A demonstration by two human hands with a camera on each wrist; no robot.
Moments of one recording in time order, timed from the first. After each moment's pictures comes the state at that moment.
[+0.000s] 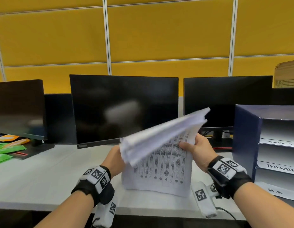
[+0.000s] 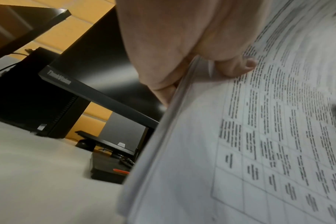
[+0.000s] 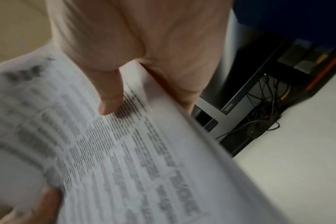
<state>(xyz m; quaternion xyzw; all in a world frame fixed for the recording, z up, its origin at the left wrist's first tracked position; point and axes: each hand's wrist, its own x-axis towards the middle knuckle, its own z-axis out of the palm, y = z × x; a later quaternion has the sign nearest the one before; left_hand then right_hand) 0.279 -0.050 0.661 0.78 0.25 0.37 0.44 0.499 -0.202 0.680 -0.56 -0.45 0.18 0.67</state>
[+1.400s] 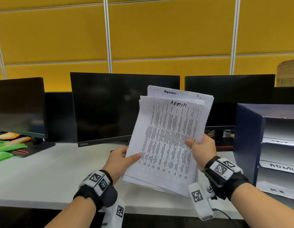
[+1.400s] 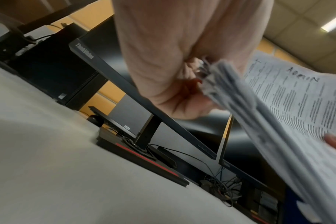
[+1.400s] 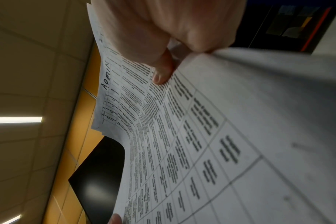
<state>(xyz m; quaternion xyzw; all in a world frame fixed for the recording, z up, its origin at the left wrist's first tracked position) 0.280 -0.051 0.643 0.68 0.28 0.39 0.55 0.497 -0.193 0.675 -0.61 -0.31 0.11 0.72</state>
